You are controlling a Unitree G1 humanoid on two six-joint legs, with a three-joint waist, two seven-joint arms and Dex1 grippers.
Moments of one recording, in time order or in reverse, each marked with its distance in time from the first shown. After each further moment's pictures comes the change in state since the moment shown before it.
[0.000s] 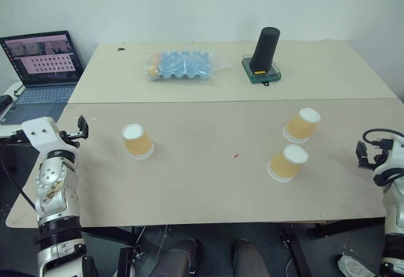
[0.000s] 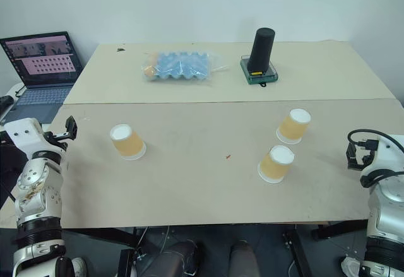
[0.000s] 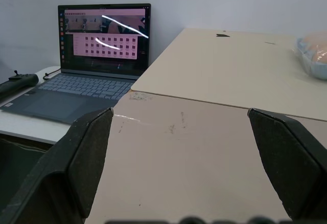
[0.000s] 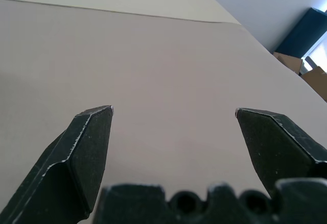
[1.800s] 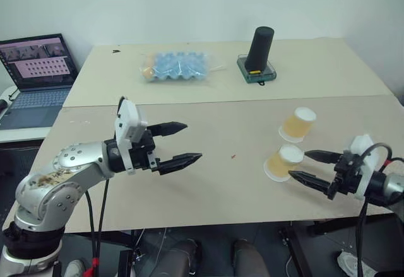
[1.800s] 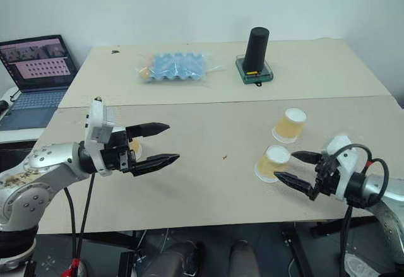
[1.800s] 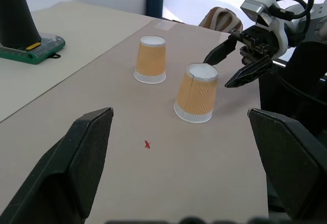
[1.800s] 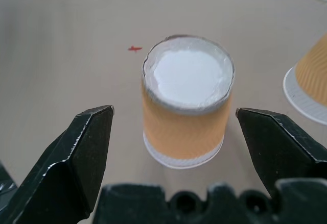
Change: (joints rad) left arm -0.003 0.307 -0.358 -0.789 -0.605 0.619 -0.616; right arm 0.221 -0.235 0.155 -0.552 0.371 0.267 0.744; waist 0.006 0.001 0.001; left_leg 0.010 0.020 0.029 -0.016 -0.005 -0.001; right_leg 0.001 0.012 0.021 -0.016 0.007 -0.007
